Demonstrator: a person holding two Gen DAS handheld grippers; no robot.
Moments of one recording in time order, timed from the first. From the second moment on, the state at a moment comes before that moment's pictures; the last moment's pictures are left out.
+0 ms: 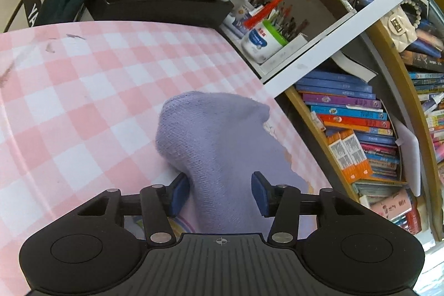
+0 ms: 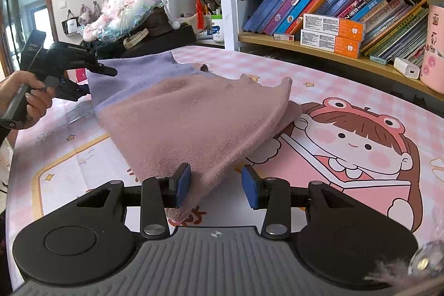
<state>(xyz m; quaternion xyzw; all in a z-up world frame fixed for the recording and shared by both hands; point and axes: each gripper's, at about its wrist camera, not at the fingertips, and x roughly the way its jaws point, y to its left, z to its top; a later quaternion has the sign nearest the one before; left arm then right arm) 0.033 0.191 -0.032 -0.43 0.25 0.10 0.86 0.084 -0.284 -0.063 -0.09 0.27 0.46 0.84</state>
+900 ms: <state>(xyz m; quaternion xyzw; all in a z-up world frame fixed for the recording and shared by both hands) 0.027 0.201 -0.046 -0.43 0.24 0.07 0.87 0.085 -0.284 -0.064 -0.08 0.27 0.46 0.84</state>
